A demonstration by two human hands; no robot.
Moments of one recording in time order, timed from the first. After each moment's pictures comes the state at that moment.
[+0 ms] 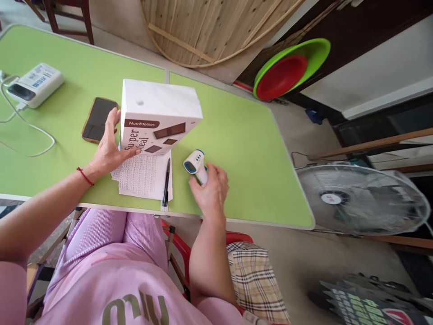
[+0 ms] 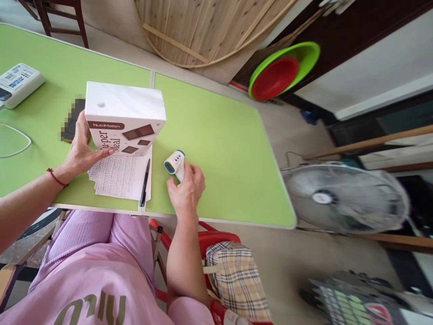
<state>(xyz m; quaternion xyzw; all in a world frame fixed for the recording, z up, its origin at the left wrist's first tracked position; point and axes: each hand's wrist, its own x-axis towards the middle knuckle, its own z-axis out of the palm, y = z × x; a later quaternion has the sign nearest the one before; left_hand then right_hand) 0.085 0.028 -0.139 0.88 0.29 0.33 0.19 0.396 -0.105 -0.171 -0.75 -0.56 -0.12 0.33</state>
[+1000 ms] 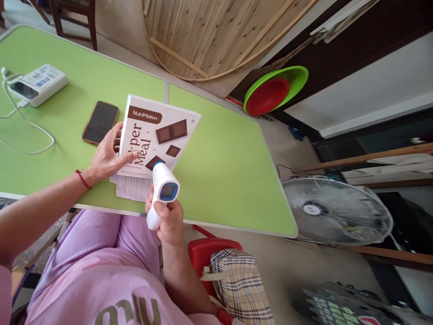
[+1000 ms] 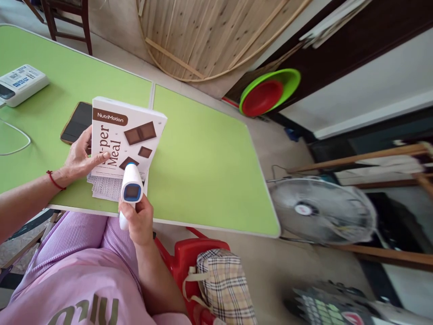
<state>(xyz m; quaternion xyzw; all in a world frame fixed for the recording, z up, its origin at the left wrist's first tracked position) 0.095 0.005 -0.119 0.71 0.37 0.49 0.35 0.263 -0.150 -0.125 -0.50 -0.31 0.54 0.60</state>
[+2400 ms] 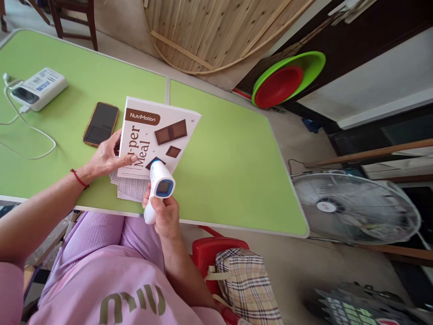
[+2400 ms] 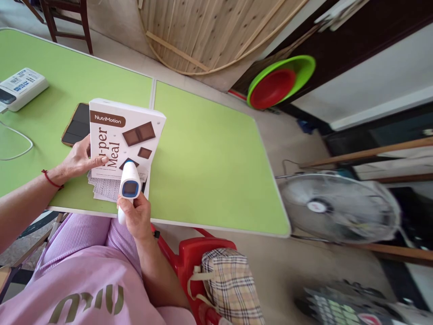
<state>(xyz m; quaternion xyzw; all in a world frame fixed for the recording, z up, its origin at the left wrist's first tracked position) 0.084 0.014 -0.109 0.73 0.34 0.41 0.42 0.263 -0.142 -0.139 -0.52 -0.31 0.55 0.57</state>
